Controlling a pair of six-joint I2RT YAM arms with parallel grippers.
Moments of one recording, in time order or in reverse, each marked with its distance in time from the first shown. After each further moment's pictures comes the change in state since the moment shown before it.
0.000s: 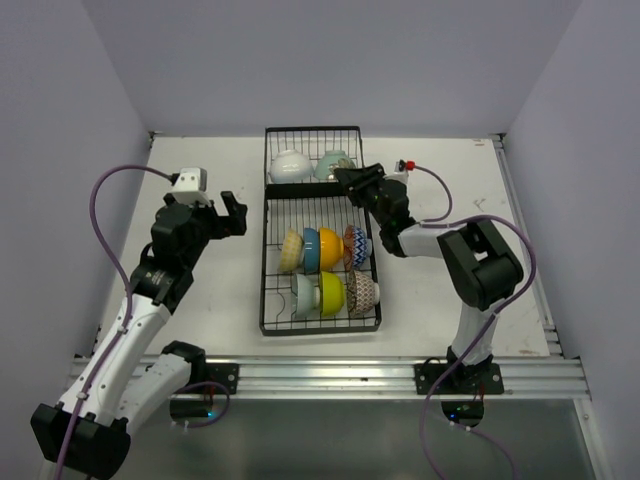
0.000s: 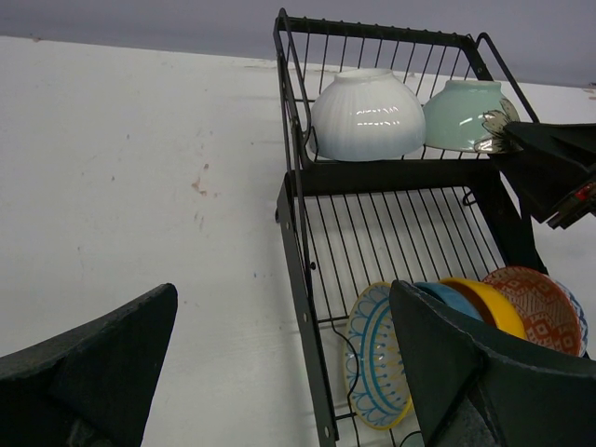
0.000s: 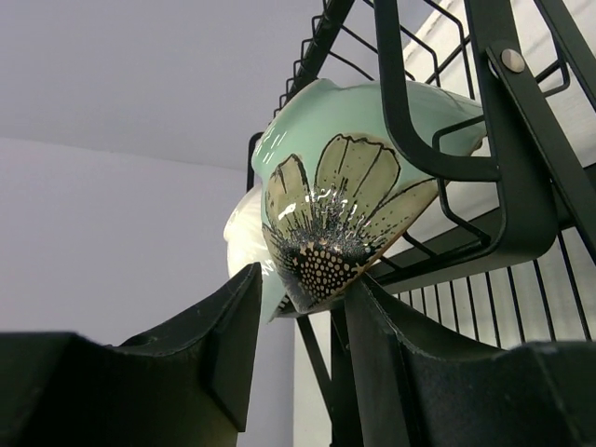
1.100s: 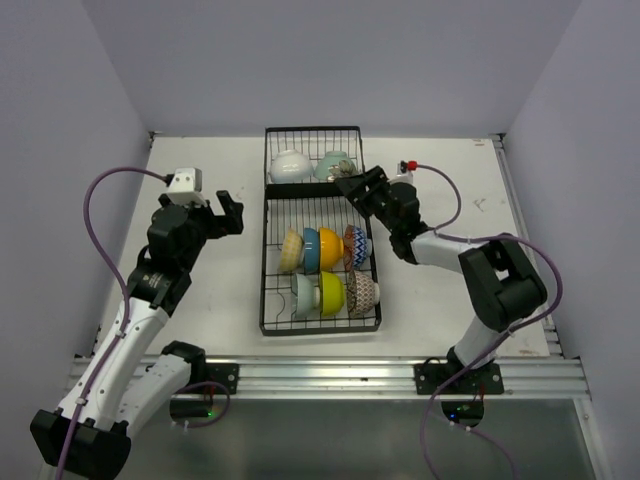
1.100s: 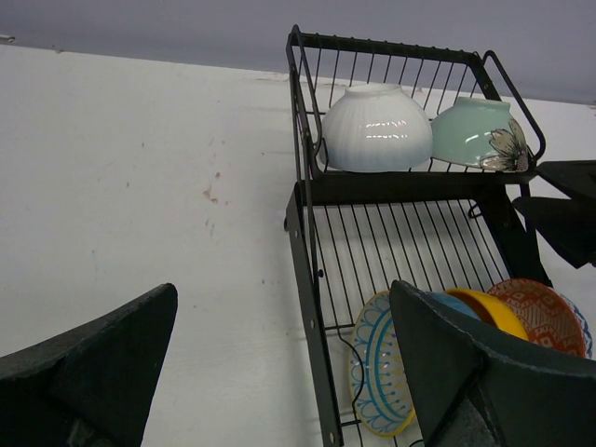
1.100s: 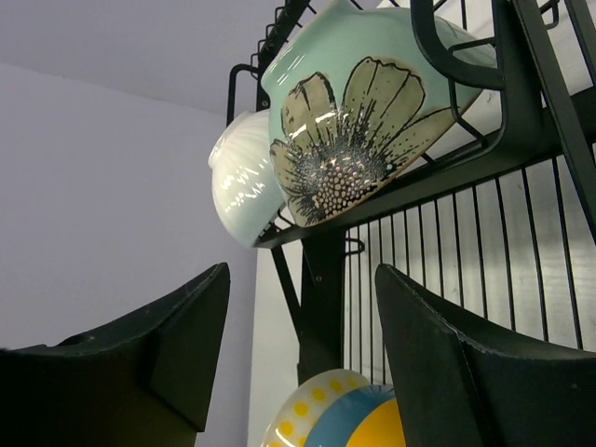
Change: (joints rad) left arm 0.009 -0.023 0.000 0.000 -0.024 0.000; right arm -0.011 -0.180 -0.097 -0.157 -0.106 -0.135
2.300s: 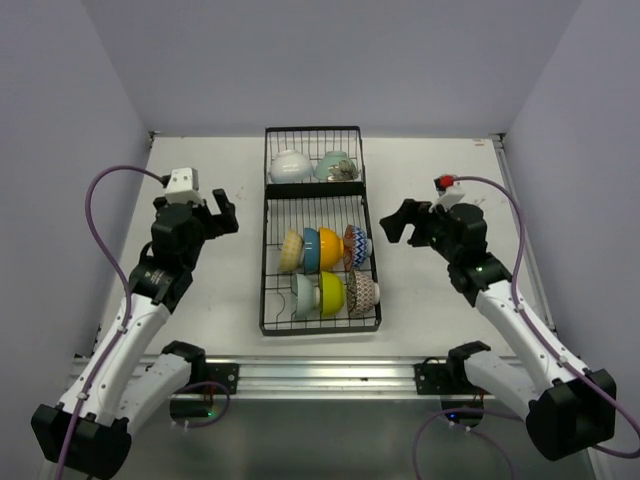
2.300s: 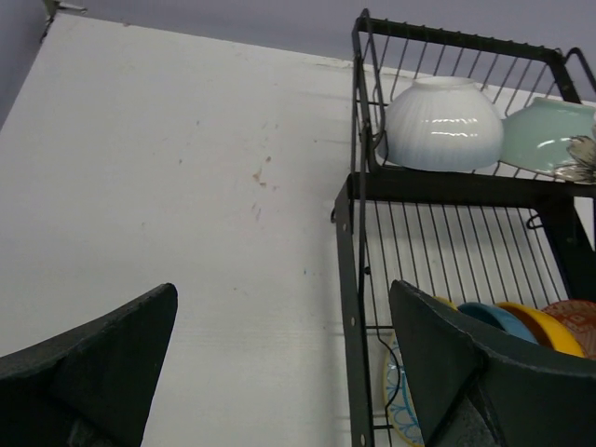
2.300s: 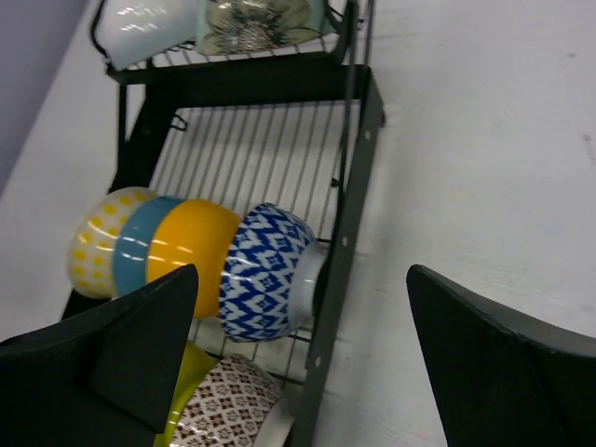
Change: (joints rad) left arm 0.000 0.029 0.007 -0.053 -0.146 -0.011; right arm -0.157 -0.741 -0.158 -0.781 -0.077 -0.769
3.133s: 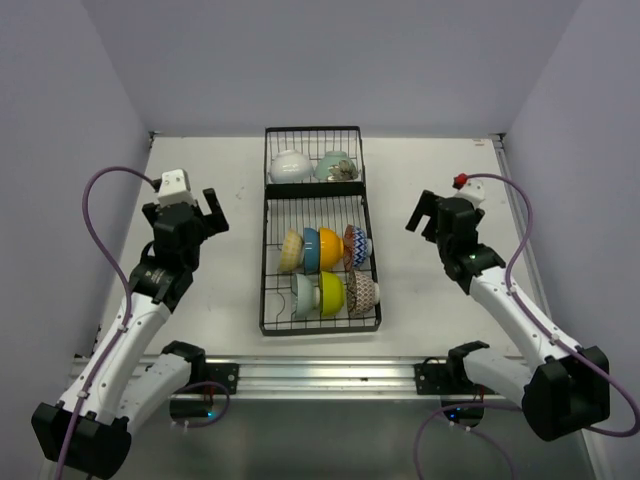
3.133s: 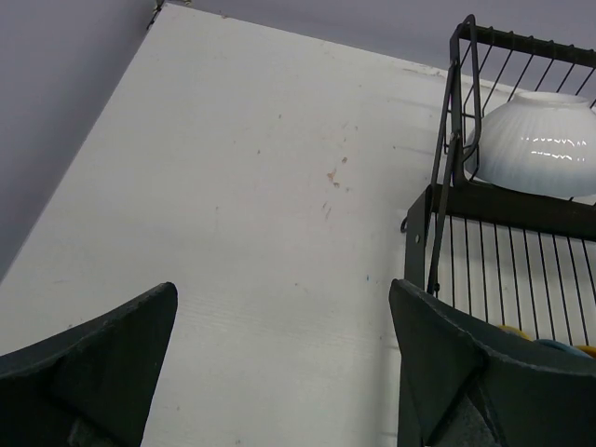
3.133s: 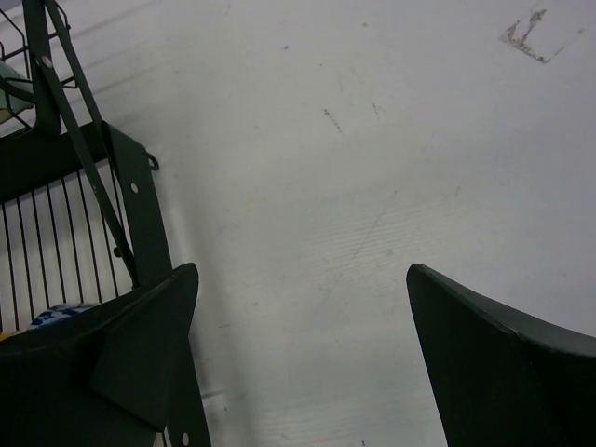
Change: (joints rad) left arm 0.000 0.002 0.000 -0.035 -0.176 -0.007; right arm 0.000 0.099 0.048 -0.100 0.509 0.064
